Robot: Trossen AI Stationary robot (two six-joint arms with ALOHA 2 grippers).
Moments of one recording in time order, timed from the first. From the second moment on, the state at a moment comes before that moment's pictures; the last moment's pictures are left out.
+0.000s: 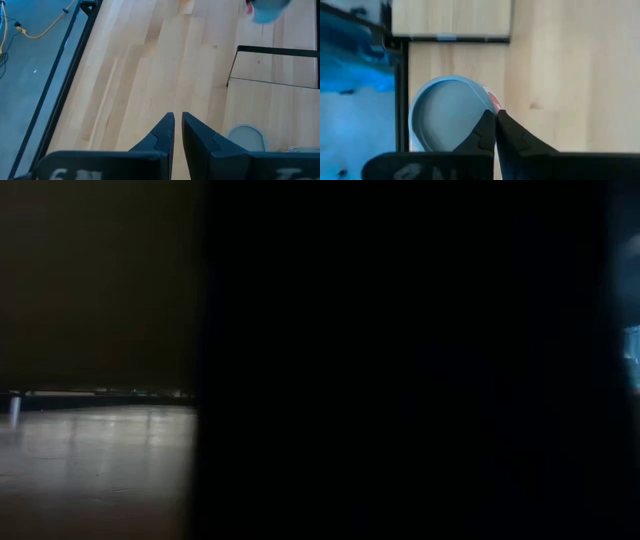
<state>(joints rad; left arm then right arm) -0.65 1.59 1.98 -1.57 -0.66 -0.70 0.42 1.75 1.67 -1.13 -0.06 0.44</state>
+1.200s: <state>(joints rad) -0.65 1.59 1.98 -1.57 -0.66 -0.70 0.22 2.26 2.34 -1.21 -0.07 0.12</state>
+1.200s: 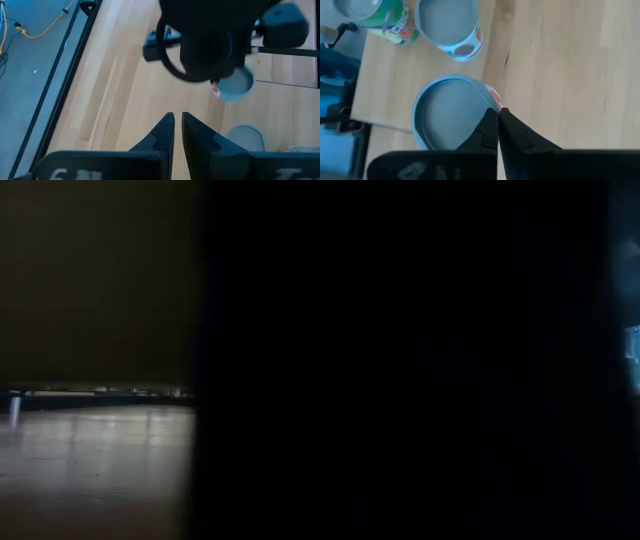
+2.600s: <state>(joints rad) -0.65 1.59 1.98 -1.57 -0.66 -0.70 0.22 2.39 2.34 -1.14 -0.24 0.07</state>
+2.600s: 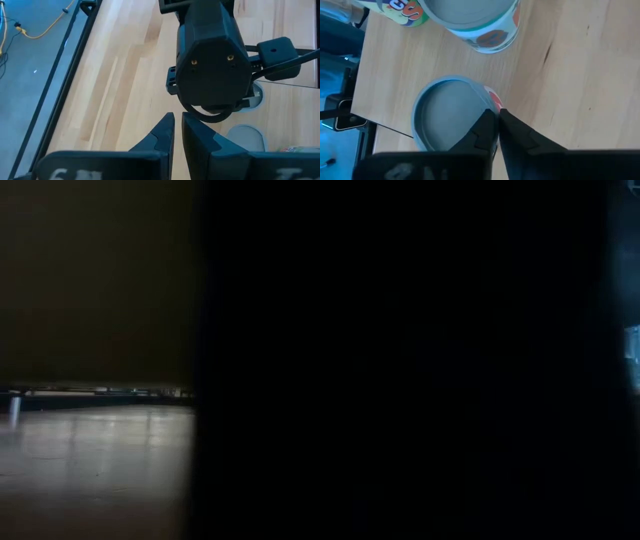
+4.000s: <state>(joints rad) -0.62 1.59 1.98 -1.57 -0.66 -0.54 0.19 2.06 2.36 -1.37 -0.04 0.11</state>
